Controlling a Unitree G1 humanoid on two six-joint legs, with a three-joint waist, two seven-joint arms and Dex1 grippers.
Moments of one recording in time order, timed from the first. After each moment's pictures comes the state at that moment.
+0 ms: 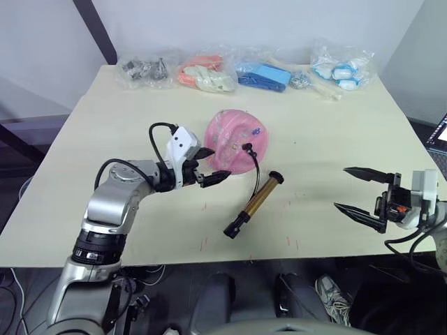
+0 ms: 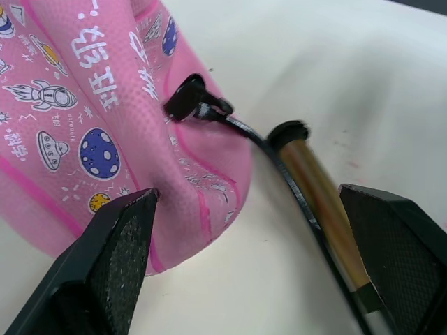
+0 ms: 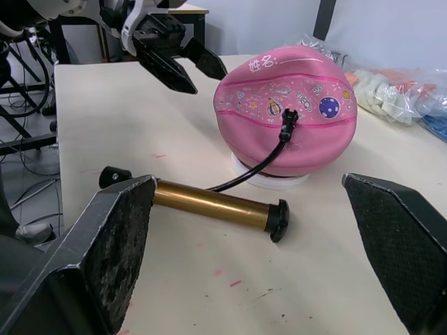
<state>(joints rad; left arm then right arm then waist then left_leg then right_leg) -0.46 0.65 -0.03 -0.12 -0.34 0.65 -0.90 -0.03 -0.65 -0.27 -0.10 0.61 0.02 1.29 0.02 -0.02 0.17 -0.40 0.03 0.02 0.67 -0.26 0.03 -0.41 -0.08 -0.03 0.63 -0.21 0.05</state>
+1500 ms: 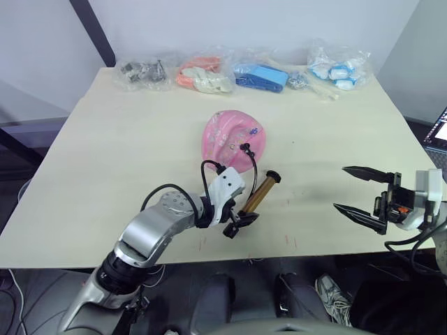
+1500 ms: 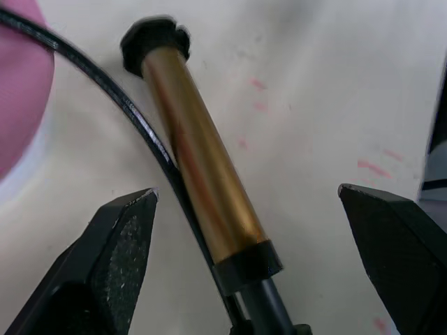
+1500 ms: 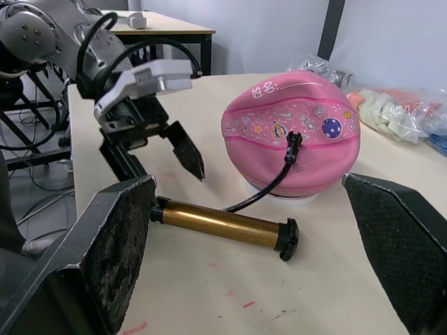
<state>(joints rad) -0.37 0.57 -0.34 -0.46 -0.36 1.04 -0.57 -0.01 -0.65 -0.27 -0.16 0.66 0.04 1.28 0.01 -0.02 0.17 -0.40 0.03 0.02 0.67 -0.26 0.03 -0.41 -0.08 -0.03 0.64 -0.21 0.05</state>
